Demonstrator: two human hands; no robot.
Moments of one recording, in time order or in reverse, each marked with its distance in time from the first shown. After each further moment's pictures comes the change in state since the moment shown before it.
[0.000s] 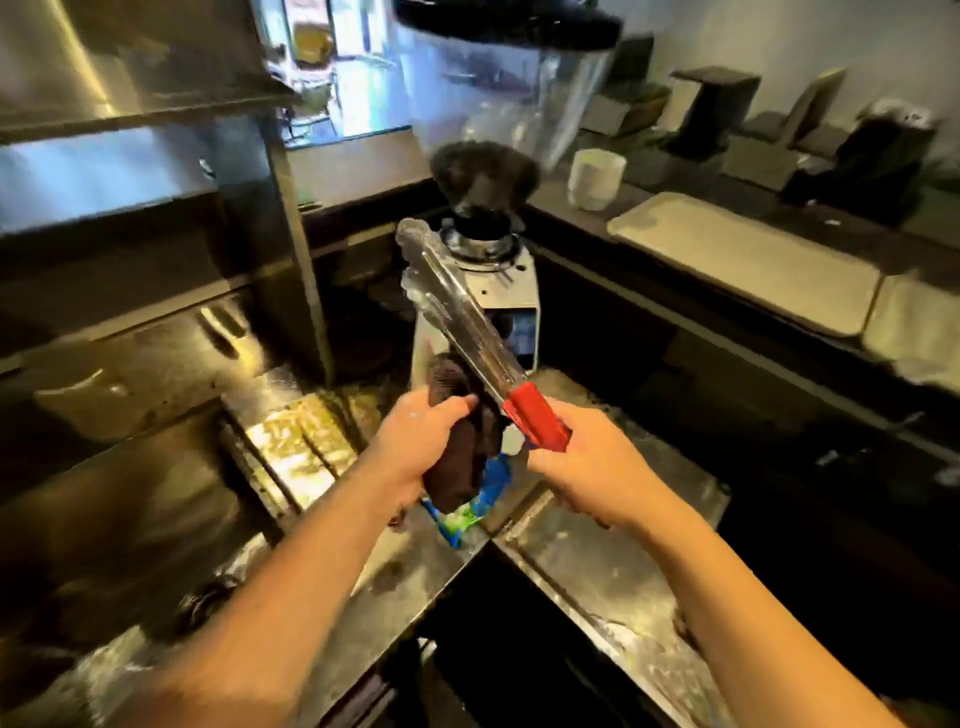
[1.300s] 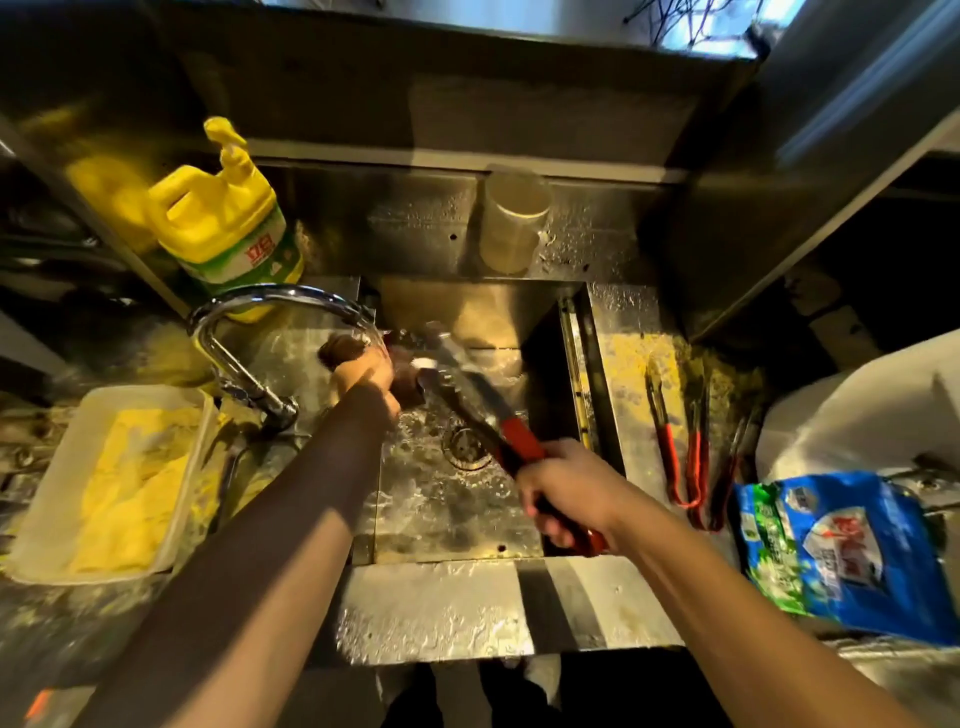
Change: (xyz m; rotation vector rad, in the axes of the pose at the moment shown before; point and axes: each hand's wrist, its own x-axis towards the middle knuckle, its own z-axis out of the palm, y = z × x) left_hand -0.045 -0.161 -0.456 -0.669 1.261 -0.298; right_hand 0.066 -0.116 0.360 0.101 -1.004 0.369
